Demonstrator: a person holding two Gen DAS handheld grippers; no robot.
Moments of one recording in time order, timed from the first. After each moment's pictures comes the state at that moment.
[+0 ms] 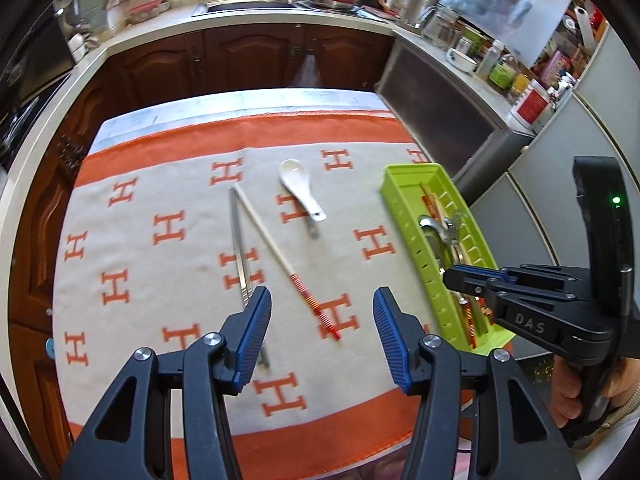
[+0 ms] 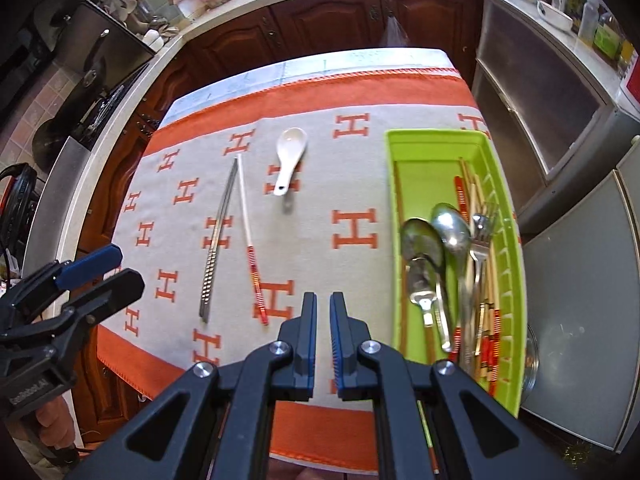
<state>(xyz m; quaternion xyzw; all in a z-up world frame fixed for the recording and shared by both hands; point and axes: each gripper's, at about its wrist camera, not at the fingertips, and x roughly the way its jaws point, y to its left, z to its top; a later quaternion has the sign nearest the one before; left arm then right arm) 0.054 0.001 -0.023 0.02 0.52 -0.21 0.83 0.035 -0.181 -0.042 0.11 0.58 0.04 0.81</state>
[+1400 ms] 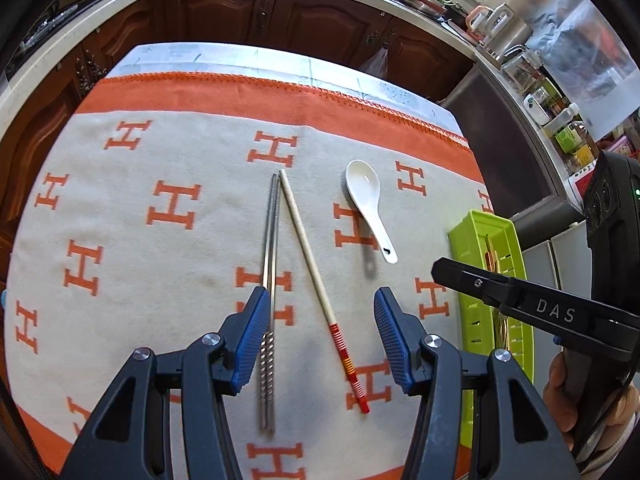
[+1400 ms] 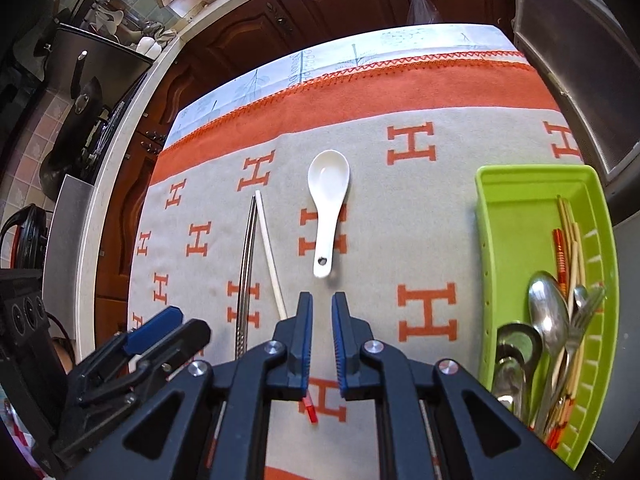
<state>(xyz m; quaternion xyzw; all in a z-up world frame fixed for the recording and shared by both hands) 0.137 0.012 -0.105 -0.10 0.56 -0.13 0.81 0.145 -0.173 -0.099 0.19 0.60 0.08 0.77</state>
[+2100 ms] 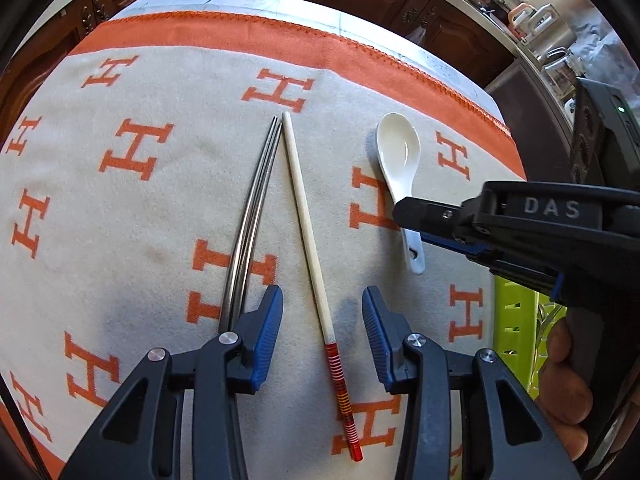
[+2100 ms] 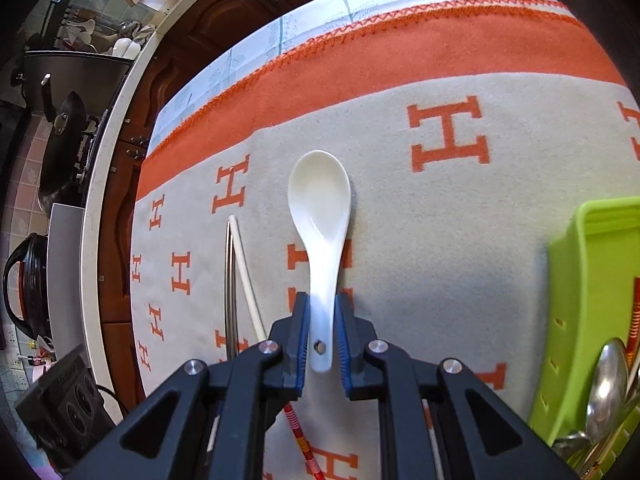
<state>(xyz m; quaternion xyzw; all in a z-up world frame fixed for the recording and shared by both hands) 0.151 -0.019 -0.174 -0.13 0.59 -0.08 0.79 0.206 -0.174 -0.166 0.24 0.64 0.10 0.72</state>
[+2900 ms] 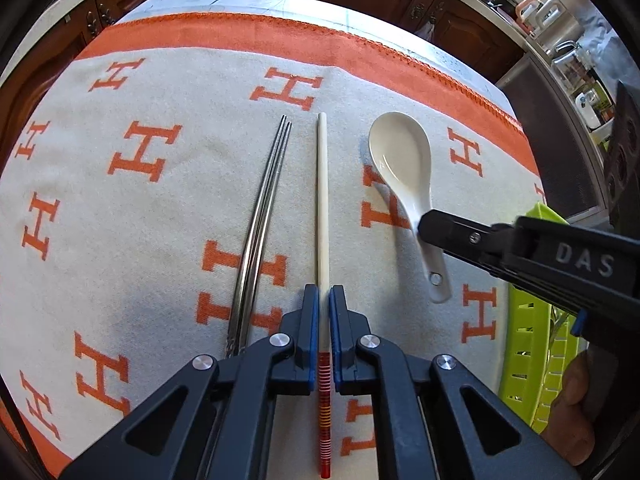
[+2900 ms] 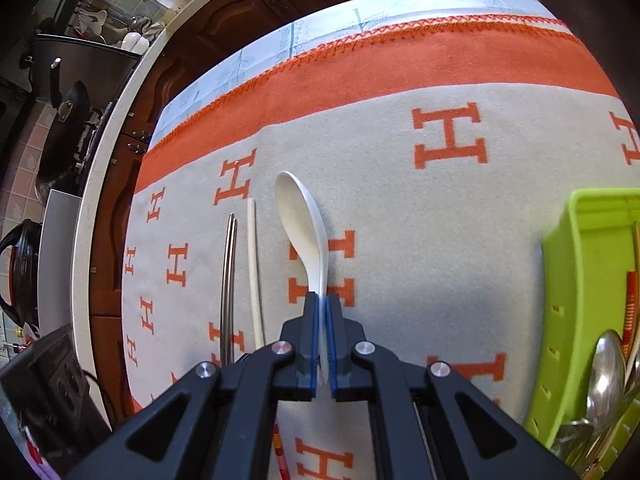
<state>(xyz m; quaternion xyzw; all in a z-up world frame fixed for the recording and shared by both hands) 0.153 -0.018 -0.176 -0.11 0.60 -0.06 0.79 0.190 -0.167 -0.153 0.21 0.62 0.10 0.75</state>
